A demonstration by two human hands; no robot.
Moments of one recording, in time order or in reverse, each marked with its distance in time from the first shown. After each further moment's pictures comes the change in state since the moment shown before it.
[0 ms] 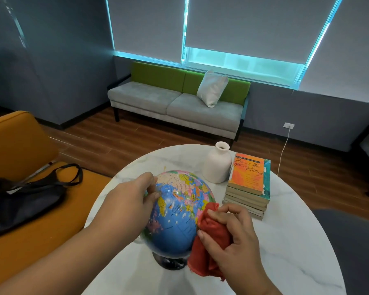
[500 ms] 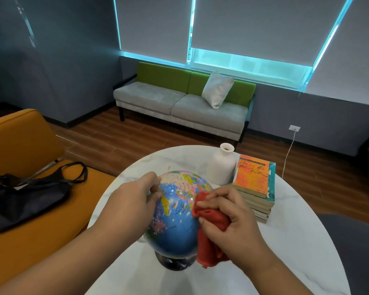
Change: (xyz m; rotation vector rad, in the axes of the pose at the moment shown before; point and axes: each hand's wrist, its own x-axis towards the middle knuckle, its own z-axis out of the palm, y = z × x) left_hand -0.002 -0.002 0.000 -0.002 0.009 -0.005; right_hand 0.039 -0.024 -0.005 0.063 -0.232 0.003
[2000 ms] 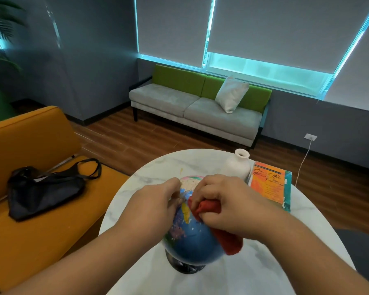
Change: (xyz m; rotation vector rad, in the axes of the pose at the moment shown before) left_hand -0.005 0.001 0.000 0.054 -0.019 0.063; right_hand 0.064 -0.074 -0.008 -0.579 -0.660 -0.080
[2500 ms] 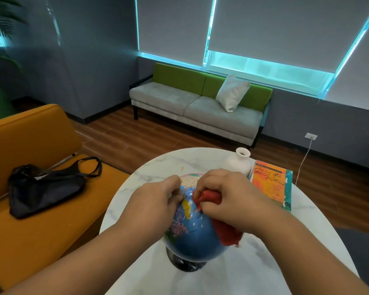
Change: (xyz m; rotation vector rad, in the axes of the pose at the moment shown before) left_hand 0.000 -0.004 0.002 -0.023 0.046 -0.003; right_hand 0.007 0.004 0.007 0.036 0.134 0.017
